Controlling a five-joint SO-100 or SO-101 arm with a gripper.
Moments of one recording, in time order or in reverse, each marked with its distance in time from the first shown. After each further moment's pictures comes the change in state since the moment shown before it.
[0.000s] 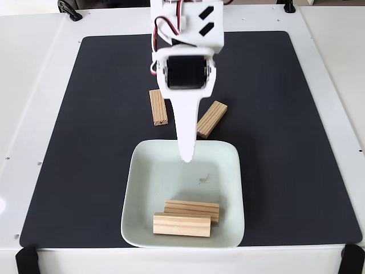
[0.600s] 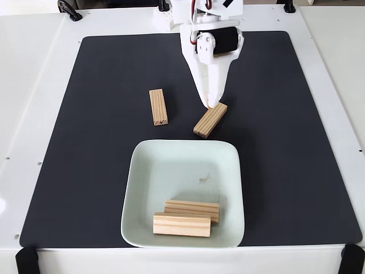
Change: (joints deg) arm -7.0 24.8 37.5 8.9 -25.6
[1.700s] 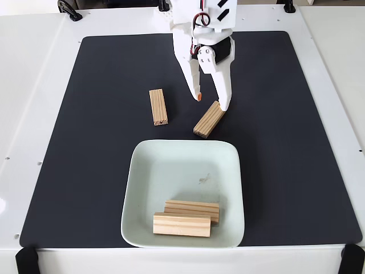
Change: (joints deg) arm 1.1 -4.9 -0.1 12.9 -13.3
